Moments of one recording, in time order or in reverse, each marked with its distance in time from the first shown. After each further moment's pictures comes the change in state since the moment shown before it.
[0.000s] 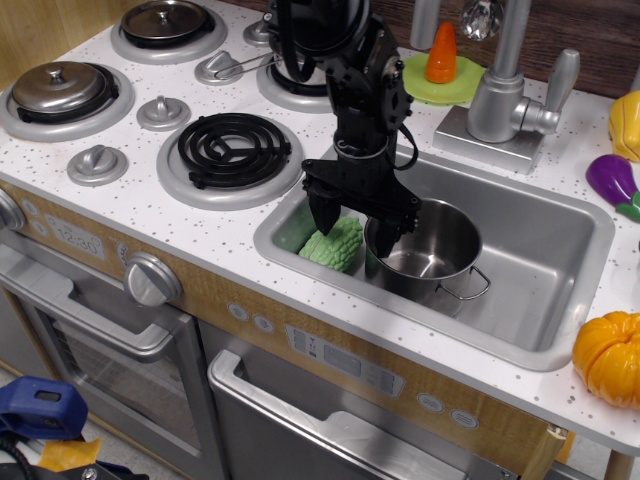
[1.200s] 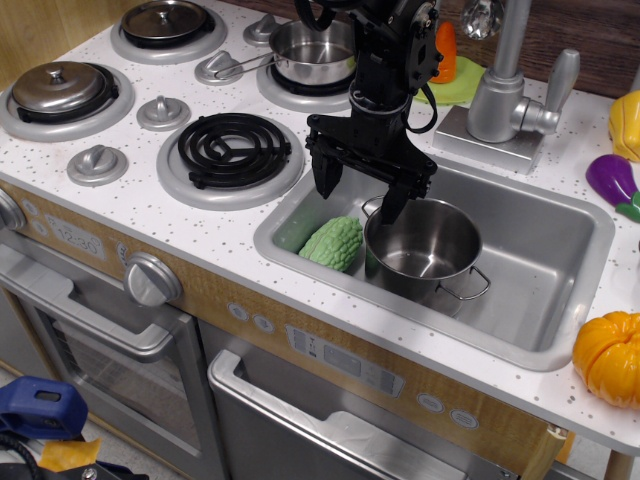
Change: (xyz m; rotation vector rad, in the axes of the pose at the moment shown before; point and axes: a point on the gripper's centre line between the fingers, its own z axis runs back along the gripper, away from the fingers) arm 0.005 -0.008 0.044 0.105 0.017 -0.003
